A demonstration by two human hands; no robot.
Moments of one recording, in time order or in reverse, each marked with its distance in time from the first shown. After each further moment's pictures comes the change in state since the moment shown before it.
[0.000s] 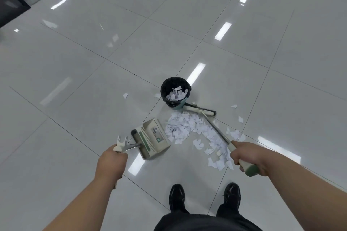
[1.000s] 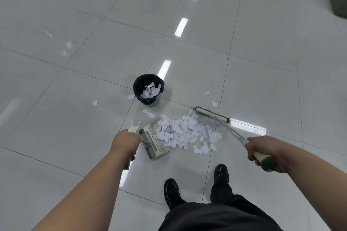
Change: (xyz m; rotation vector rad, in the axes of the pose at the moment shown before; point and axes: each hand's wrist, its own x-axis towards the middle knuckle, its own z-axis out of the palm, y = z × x) left_hand 0.028 0.055 0.046 -0.125 -0.376 0.074; right_hand -0.081 0.064 0.003 0.269 0.232 0.135
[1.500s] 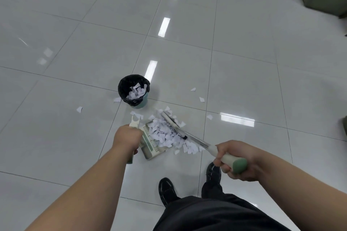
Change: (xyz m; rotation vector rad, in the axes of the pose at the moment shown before) left_hand -0.008 0.021 0.047 0.002 -0.050 0.038; right_hand -0.029 0.025 0.050 0.403 -0.322 0.101
